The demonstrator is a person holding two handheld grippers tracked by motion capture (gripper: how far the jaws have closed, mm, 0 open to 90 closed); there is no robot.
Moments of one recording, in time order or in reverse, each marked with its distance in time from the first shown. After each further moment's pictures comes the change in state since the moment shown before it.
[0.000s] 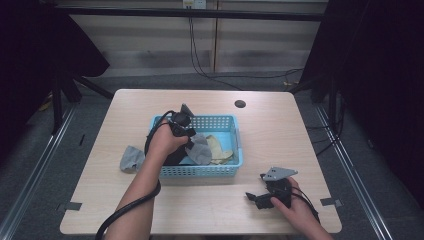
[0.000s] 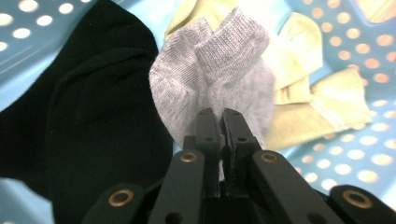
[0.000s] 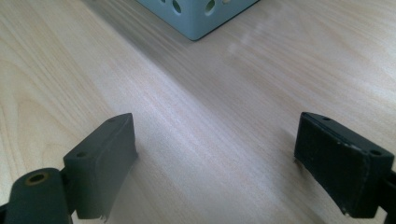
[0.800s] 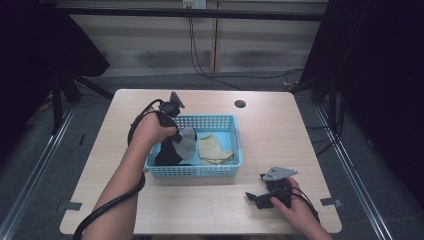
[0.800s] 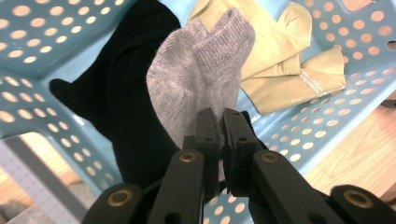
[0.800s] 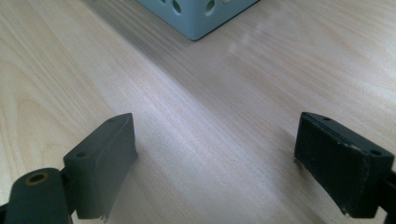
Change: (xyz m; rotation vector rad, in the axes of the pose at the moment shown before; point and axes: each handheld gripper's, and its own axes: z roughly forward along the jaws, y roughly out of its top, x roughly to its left) left arm 0.003 0.000 -0.056 0.059 0.042 -0.006; right arm 0.000 0.000 0.000 0.001 0.001 0.001
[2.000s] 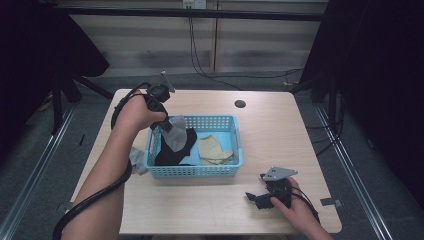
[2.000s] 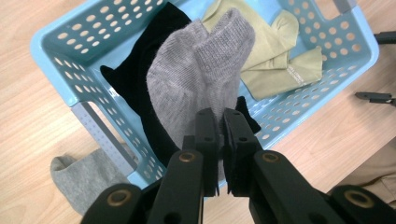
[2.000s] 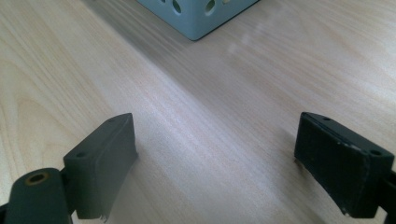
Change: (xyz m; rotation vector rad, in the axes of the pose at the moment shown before) left arm 0.000 0.004 -0.062 0.022 0.027 -0.025; right arm 0.000 0.000 0.000 0.001 0.000 0.000
